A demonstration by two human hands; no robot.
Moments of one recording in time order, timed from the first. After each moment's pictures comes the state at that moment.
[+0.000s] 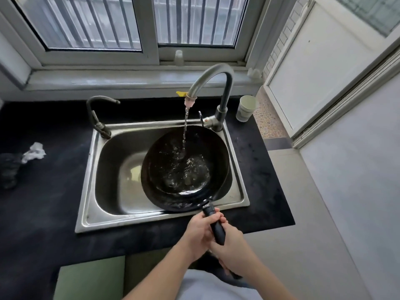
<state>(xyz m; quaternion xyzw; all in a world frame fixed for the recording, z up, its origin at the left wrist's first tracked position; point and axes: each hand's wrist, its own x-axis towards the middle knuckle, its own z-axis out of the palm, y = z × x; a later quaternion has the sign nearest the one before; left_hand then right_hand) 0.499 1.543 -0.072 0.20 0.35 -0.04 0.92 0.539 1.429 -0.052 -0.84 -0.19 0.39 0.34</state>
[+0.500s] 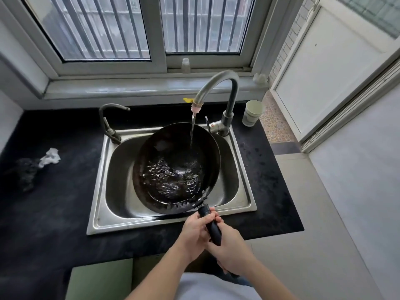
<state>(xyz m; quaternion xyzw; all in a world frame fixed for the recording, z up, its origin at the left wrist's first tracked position) 0.486 1.566 -0.076 0.20 0.34 0.00 0.92 0.536 1.449 -0.039 -0.83 -0.26 0.39 0.32</state>
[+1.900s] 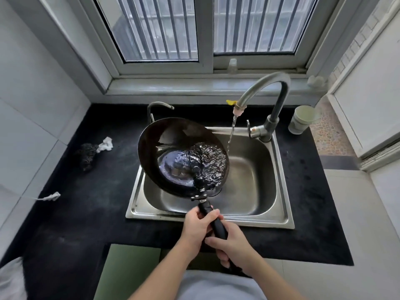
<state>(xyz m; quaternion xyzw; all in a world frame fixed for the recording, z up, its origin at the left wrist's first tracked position) 0.461 1.604 -0.066 0.40 0.49 0.15 0.76 0.535 1.500 -0.061 -0.60 -0.20 0.60 0.50</state>
